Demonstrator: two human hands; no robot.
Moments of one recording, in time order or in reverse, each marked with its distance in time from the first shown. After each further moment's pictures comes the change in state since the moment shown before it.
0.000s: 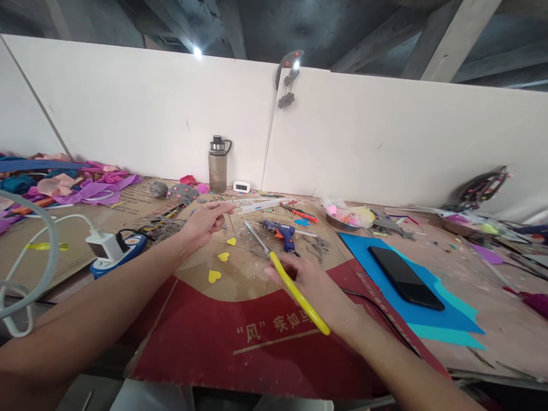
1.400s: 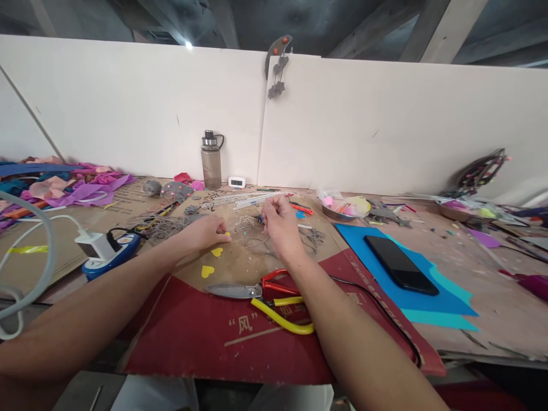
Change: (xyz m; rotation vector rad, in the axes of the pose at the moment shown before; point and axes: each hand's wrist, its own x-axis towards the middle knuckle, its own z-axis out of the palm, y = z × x) left_hand 0.003 -0.027 -0.014 1.167 -0.163 0.170; right_hand 0.089 -0.006 0.020 0.782 0.405 -0.014
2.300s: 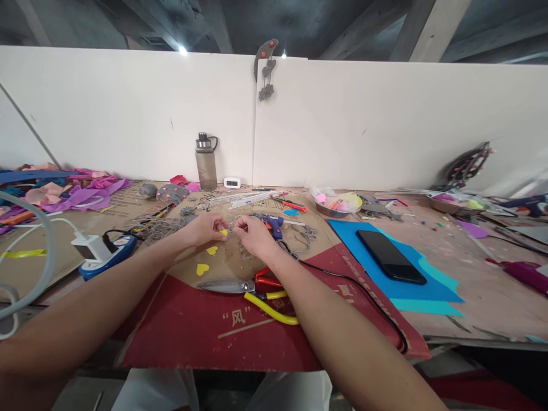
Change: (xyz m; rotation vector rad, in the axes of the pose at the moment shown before) left_hand 0.007 0.004 0.001 -0.228 -0.059 0.046; right_hand 0.006 0.042 0.005 -0.643 -0.344 -0.147
